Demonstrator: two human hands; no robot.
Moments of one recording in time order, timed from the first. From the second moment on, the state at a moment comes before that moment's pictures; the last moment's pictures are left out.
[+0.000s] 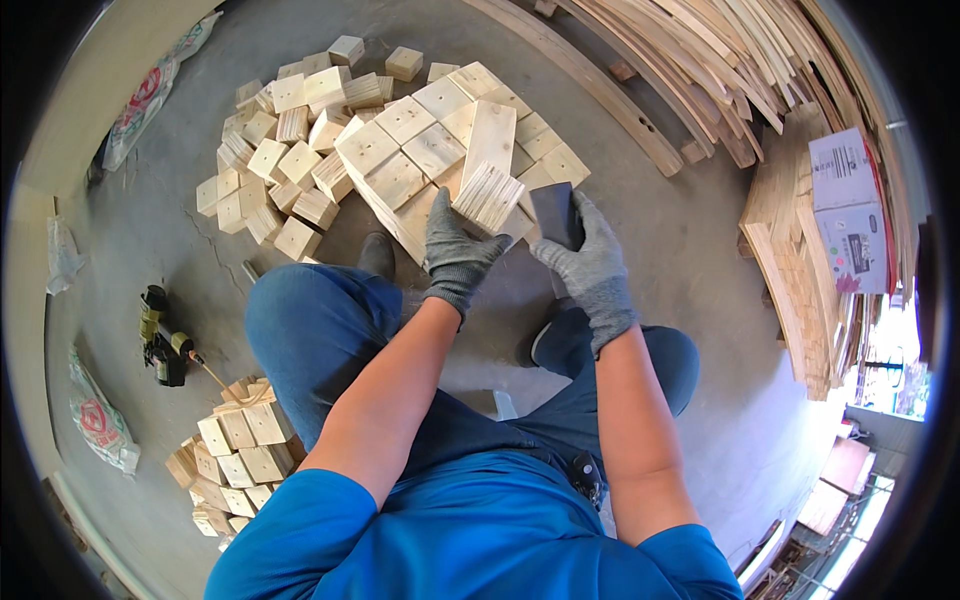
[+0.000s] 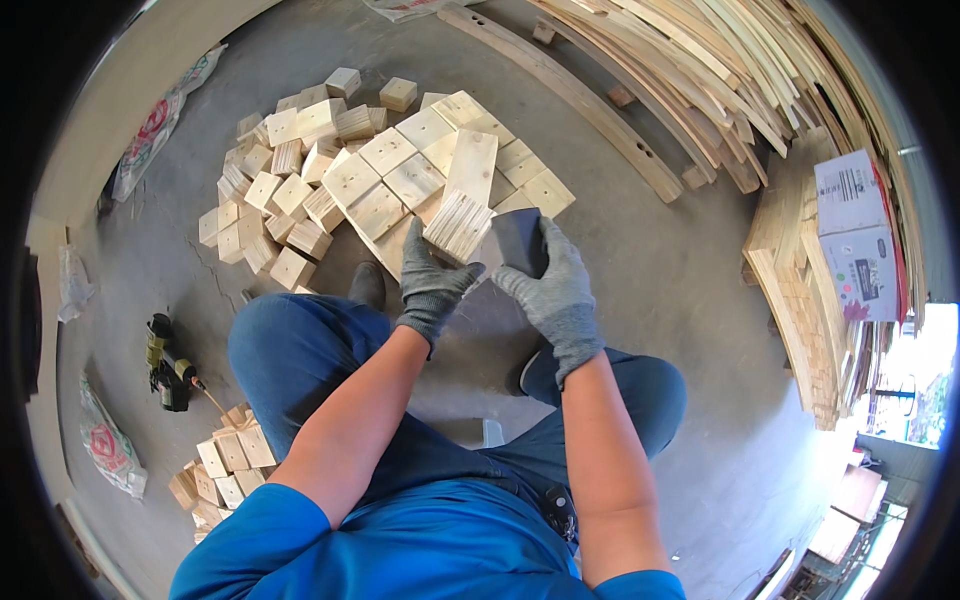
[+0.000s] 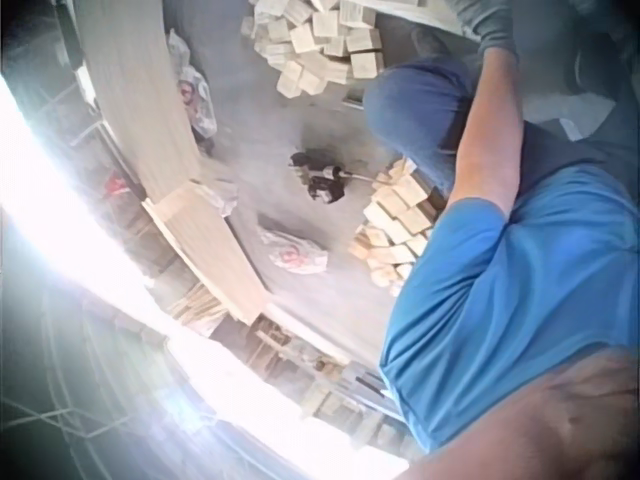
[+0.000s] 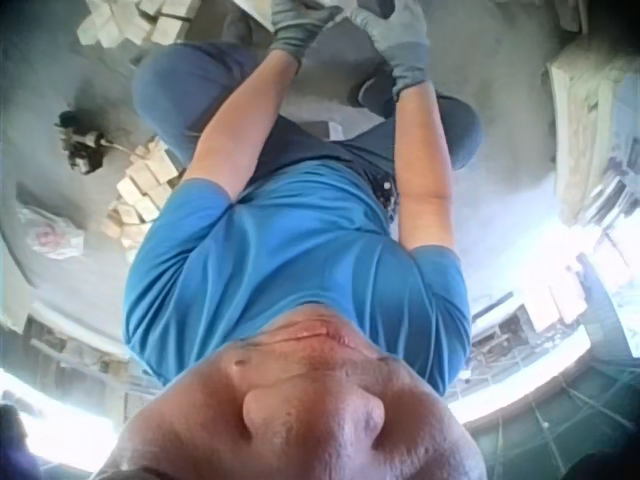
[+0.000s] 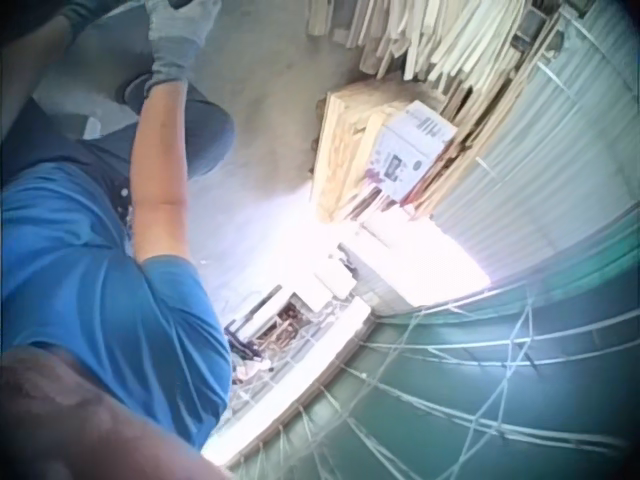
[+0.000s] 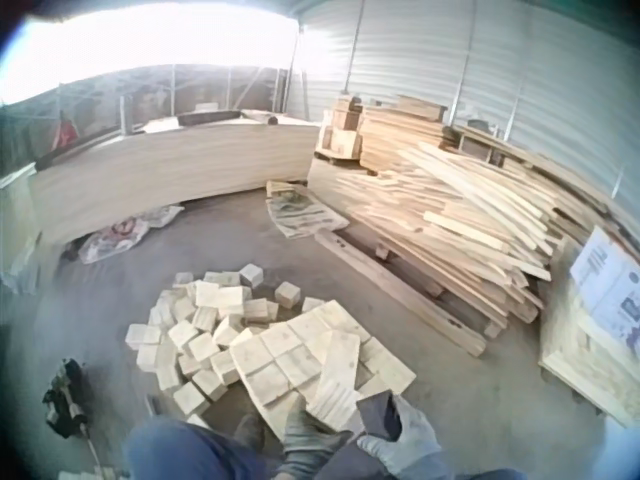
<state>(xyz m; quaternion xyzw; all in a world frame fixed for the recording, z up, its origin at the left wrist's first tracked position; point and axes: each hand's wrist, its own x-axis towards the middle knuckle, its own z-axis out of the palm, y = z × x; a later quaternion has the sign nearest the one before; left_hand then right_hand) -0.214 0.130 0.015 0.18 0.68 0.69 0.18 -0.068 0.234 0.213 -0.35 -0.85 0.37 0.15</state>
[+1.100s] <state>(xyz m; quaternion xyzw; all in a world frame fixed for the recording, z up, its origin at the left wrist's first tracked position) -0.214 0.134 0.047 0.20 0.71 0.67 0.11 -0.196 0.250 0.174 -0.31 -0.94 0.08 0.10</state>
